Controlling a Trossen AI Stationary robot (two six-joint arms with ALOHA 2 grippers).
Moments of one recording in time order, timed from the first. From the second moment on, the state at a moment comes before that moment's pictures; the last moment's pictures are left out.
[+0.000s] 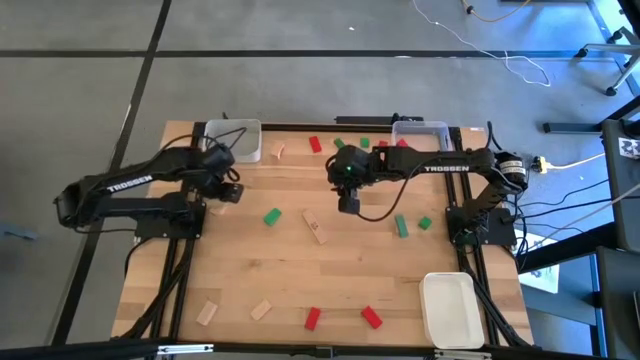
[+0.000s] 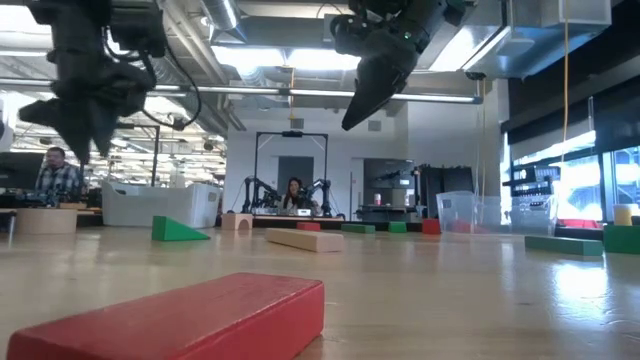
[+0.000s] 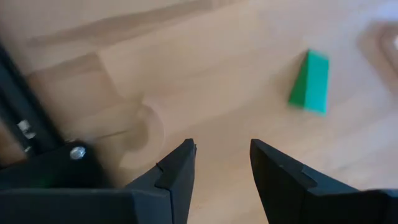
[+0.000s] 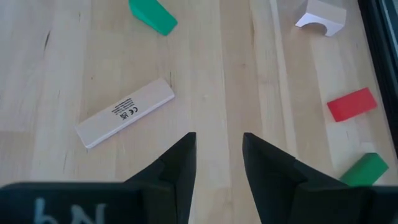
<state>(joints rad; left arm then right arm) 0.50 0.86 0.67 -1.07 0.14 -0.84 -0.14 1.68 1.35 -0.59 0.04 -0.14</state>
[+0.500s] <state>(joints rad) 0.30 1.07 0.67 -1.07 -0.06 -1.08 -0.18 1.68 1.35 -0.59 0.04 -0.14</state>
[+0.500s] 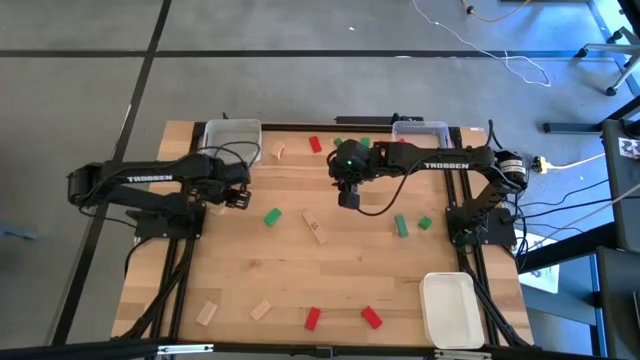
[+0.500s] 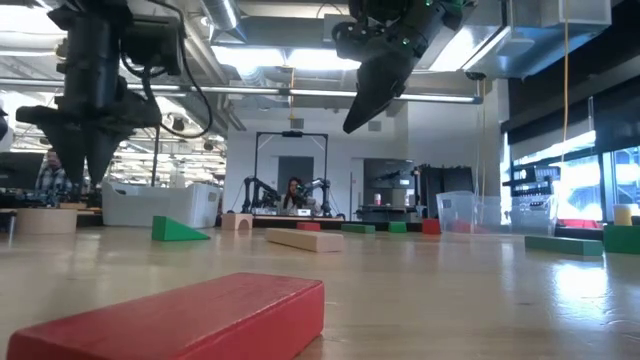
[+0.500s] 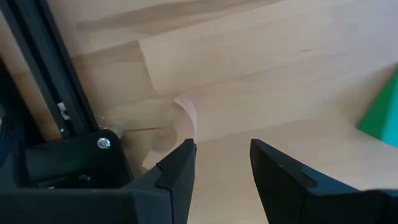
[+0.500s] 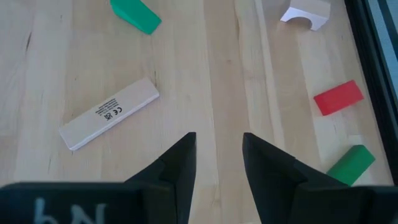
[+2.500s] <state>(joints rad) 0.38 1.23 0.88 -0.99 -0.16 -0.81 -0.19 1.68 1.35 -0.59 0.06 -0.14</state>
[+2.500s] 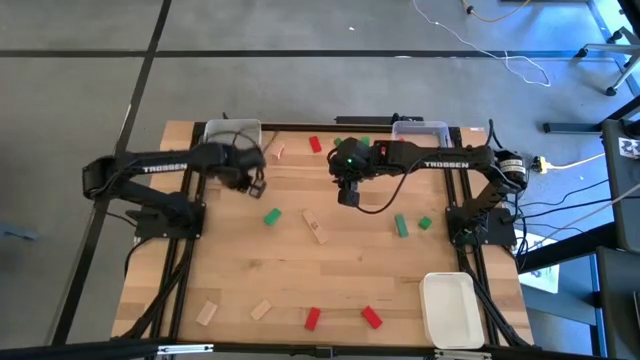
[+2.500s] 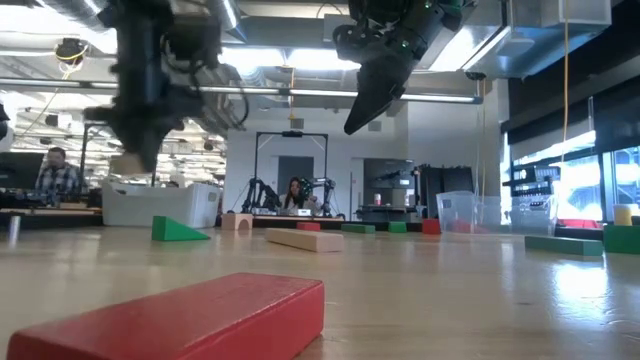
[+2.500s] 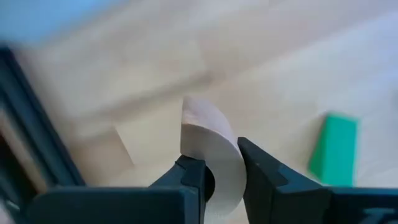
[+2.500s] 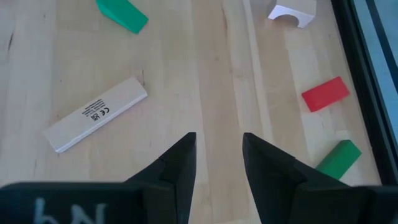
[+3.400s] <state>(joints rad) 1.01 1.67 1.05 -0.72 -0.08 -0.23 -0.20 1.68 1.35 -0.59 0.06 -0.14</state>
